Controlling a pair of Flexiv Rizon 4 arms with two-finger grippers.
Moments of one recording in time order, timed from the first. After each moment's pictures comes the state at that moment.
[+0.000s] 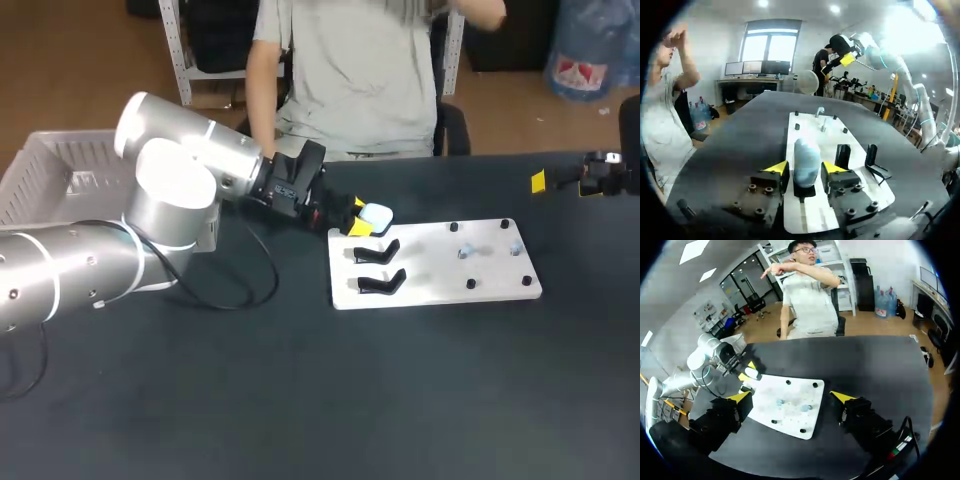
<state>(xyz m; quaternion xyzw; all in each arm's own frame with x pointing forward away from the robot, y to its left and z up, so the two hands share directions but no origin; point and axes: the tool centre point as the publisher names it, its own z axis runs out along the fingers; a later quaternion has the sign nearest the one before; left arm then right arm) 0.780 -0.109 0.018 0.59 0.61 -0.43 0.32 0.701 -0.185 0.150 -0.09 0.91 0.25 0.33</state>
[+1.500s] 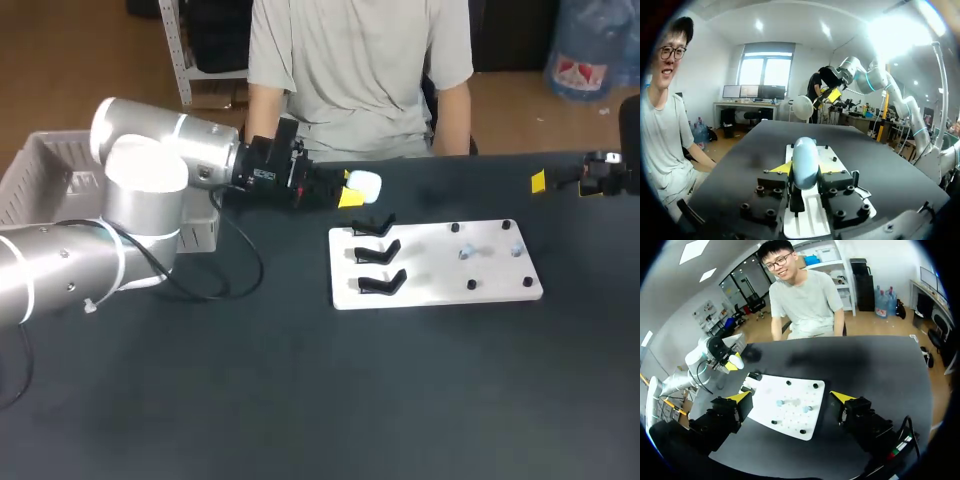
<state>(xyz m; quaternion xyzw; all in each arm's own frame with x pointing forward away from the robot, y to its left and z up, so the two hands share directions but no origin) 0.776 -0.097 0.084 0.56 0.55 -0.49 0.39 0.701 -0.185 0.150 -0.09 0.91 0.25 0.33</state>
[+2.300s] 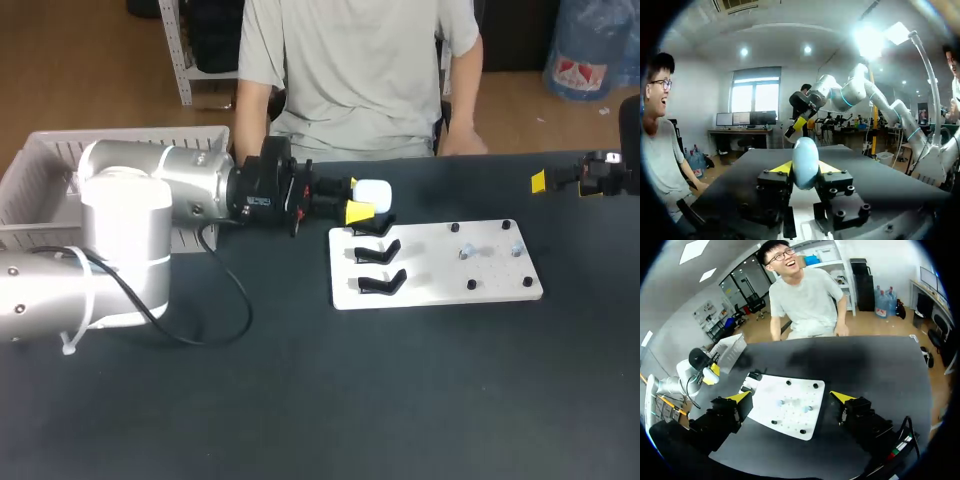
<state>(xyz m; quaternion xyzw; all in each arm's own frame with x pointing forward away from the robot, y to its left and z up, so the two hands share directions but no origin) 0.695 -0.109 0.133 0.55 0.47 -0.52 0.46 0.701 -0.185 0.150 -0.09 0.91 0.25 0.33</state>
